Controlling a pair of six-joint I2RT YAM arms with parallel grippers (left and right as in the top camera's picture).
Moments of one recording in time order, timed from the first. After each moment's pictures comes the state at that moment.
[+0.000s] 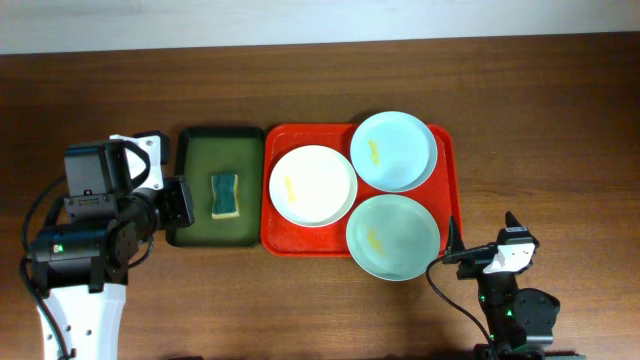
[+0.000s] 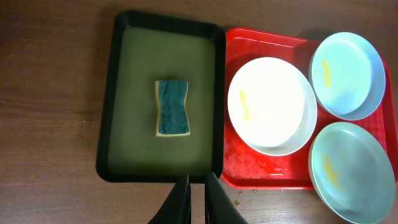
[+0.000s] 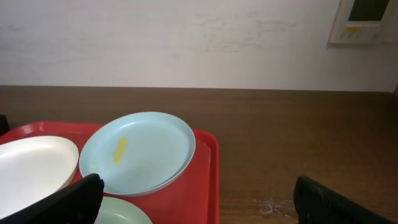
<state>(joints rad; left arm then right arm) 0.07 1.13 1.26 -1.07 0.21 -0.09 -0.07 0.02 0.01 -0.07 -0.11 0.00</state>
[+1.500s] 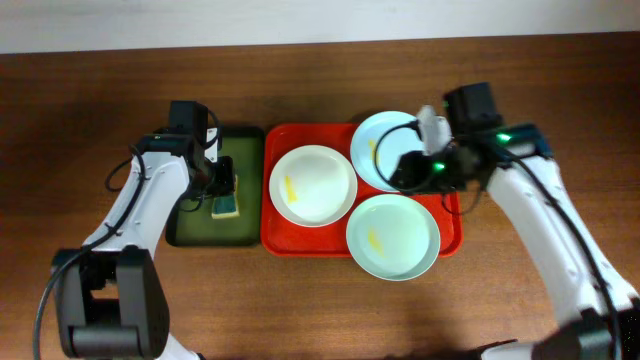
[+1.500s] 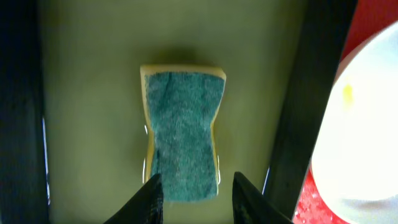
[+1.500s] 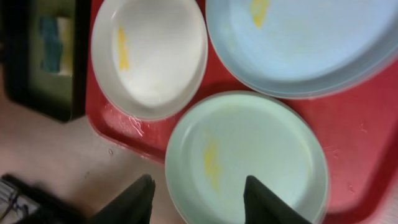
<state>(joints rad) -0.06 1.77 1.27 -0.85 0.07 -0.17 0.20 1.57 1.36 -1.04 -0.37 0.14</state>
